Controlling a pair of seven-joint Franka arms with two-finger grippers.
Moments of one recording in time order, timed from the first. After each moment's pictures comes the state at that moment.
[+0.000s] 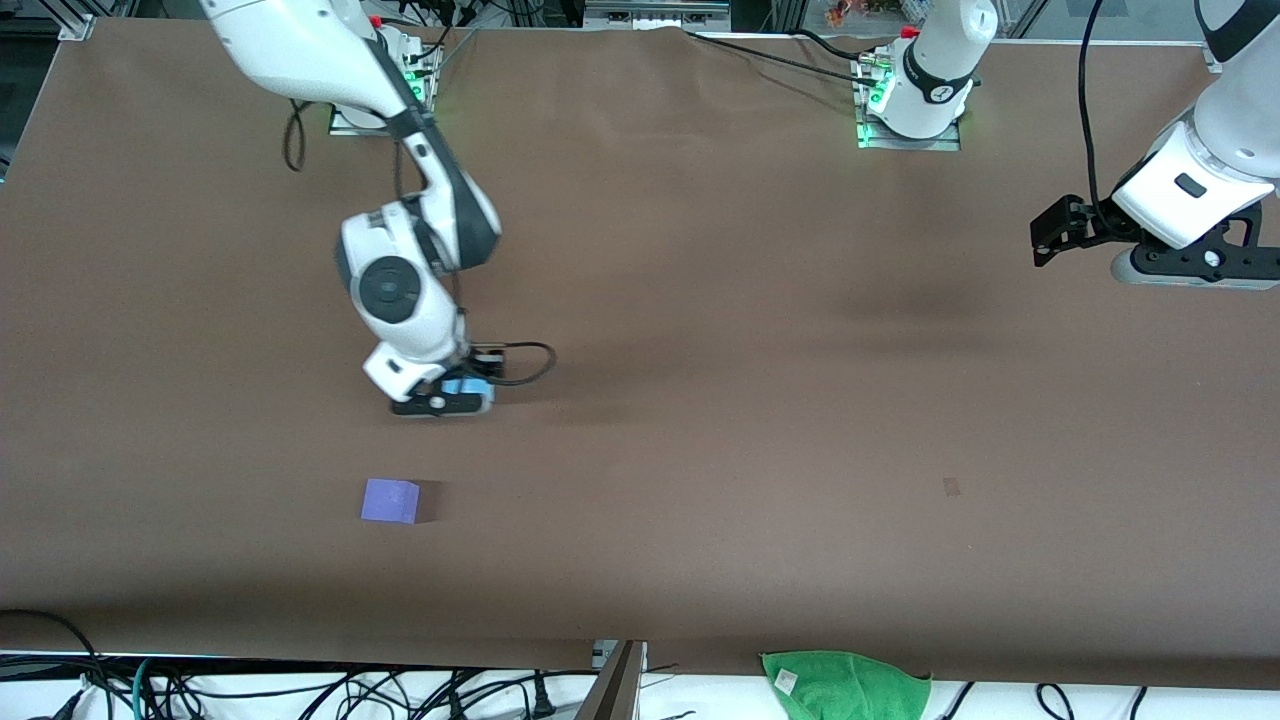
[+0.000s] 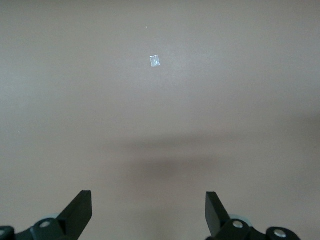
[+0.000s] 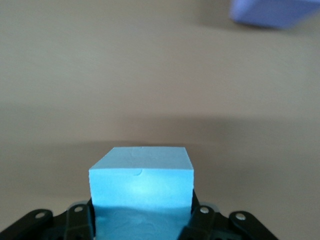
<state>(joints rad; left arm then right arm) -0.04 0.01 -0.07 -1.64 0.06 1.61 -0.05 0.44 0.49 -0.07 -1.93 -0.01 2.41 0.31</state>
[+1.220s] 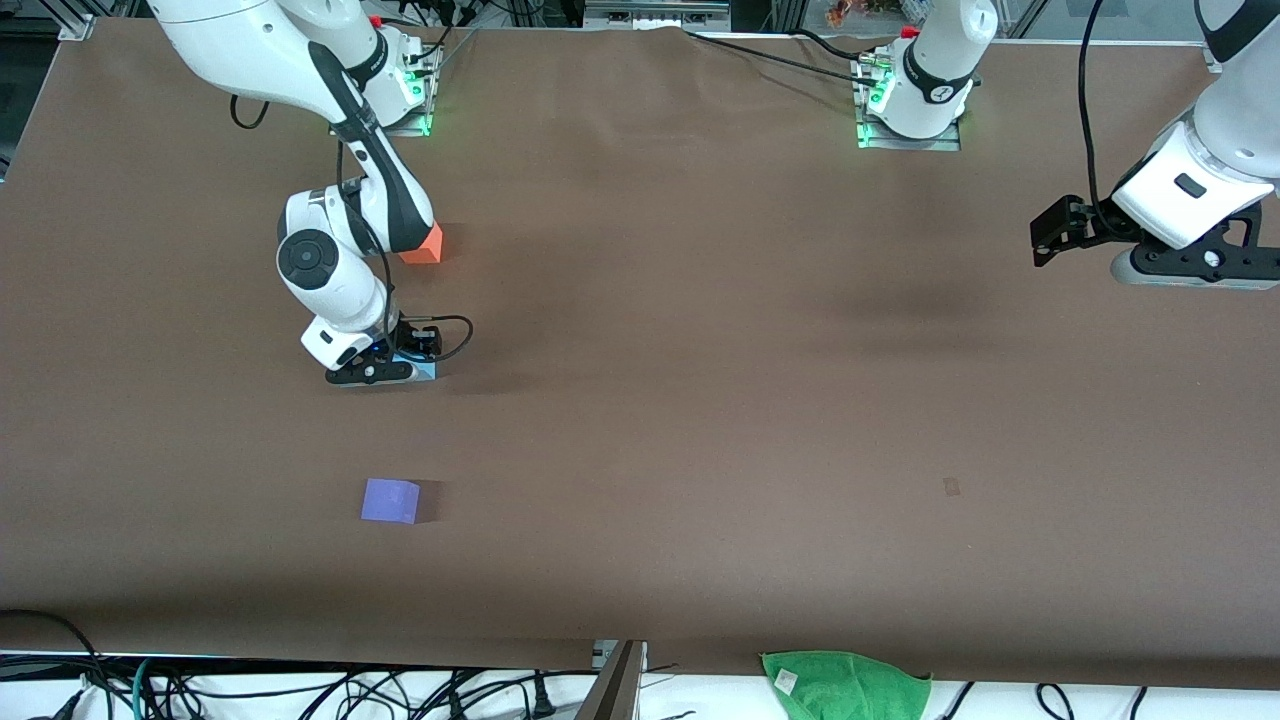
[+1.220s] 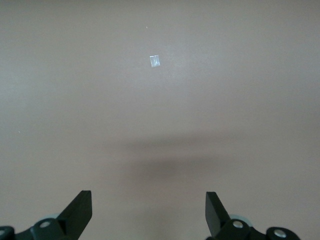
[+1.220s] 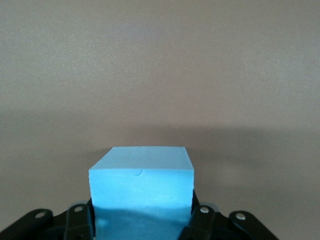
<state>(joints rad) -0.04 0.01 -0.07 -1.64 0.06 1.61 -0.05 0.33 0.42 -0.06 -2.20 0.01 2.64 0.18</state>
